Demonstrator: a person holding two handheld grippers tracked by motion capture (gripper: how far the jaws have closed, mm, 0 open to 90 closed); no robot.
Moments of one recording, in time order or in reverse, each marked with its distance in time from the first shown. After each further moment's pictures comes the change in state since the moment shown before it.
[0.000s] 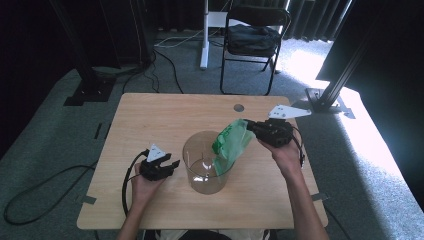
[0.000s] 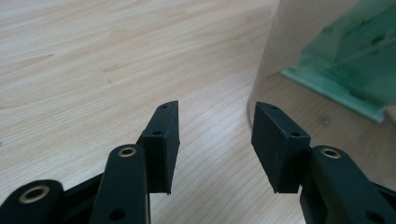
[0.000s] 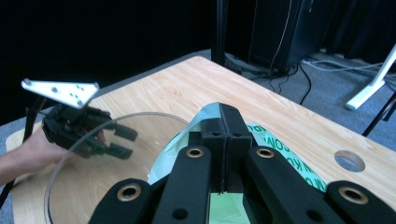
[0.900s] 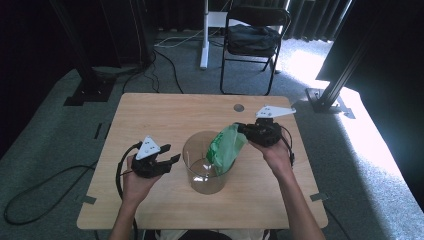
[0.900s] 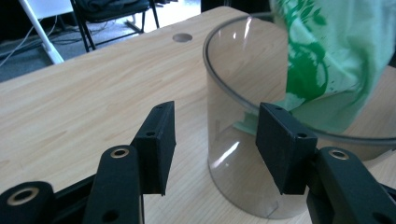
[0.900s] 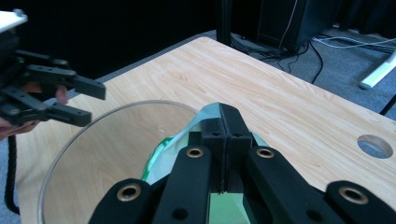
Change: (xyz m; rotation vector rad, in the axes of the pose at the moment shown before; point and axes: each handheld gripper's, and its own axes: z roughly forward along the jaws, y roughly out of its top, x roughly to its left) left arm -0.026 0.055 -0.065 -0.113 -0.055 0.105; right arm 0.004 -0.003 0.028 0.071 0.015 0.042
